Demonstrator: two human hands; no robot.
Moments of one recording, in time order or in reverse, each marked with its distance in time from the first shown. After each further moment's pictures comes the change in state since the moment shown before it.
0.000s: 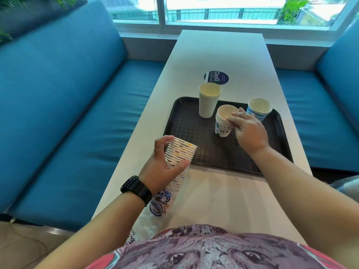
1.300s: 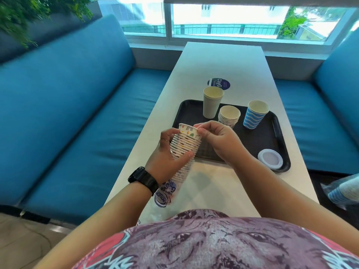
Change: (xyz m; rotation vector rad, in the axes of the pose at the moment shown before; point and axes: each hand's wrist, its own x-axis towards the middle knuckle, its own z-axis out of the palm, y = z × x) left_hand -0.026 0.021 -0.012 -0.019 0.122 0.121; right_hand -0.055 -0.146 -0.030 0.912 -0.293 0.257
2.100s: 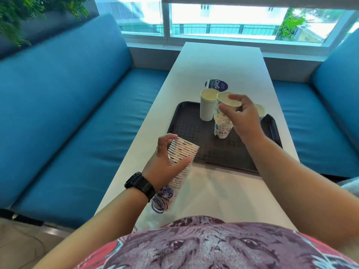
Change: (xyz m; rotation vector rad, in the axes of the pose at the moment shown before) left_hand 0.002 -0.003 0.007 -0.008 -0.046 -0.061; right_hand 0.062 0.009 -0.072 -0.190 0.421 -0.142
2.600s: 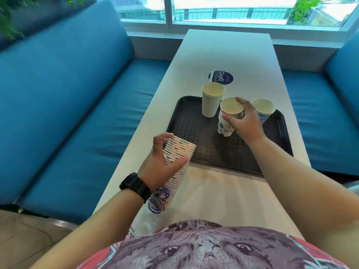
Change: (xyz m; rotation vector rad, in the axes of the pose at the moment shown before) left_hand 0.015 -0.010 0.003 -0.026 0.008 -0.071; right_hand 0.030 0.068 -0.001 -0.253 -0.092 0.021
